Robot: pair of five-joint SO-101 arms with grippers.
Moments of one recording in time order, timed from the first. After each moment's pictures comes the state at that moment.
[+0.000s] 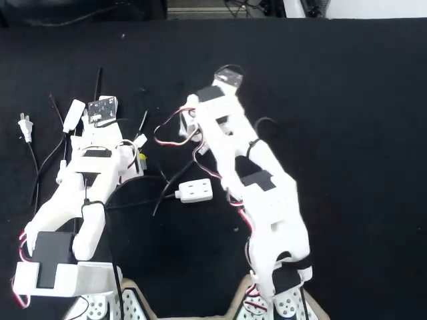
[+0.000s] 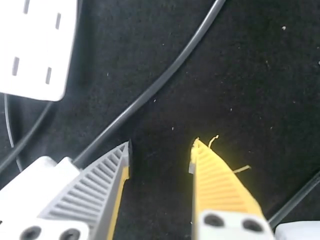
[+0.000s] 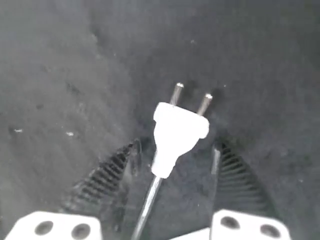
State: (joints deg) left arm -3.7 -6.9 47.6 33.6 12.1; right arm -22.2 42.4 -22.4 74.2 -47.1
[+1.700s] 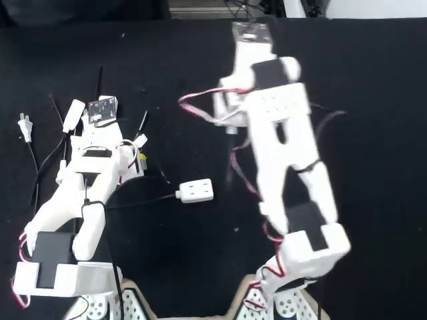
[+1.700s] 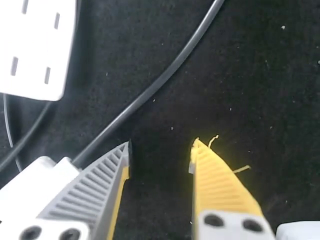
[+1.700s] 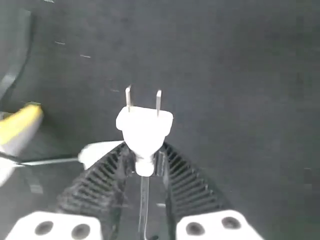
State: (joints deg) left arm -3.6 -6.9 47.6 33.7 12.1; right arm -9.7 8.4 -20.1 98.6 -9.0
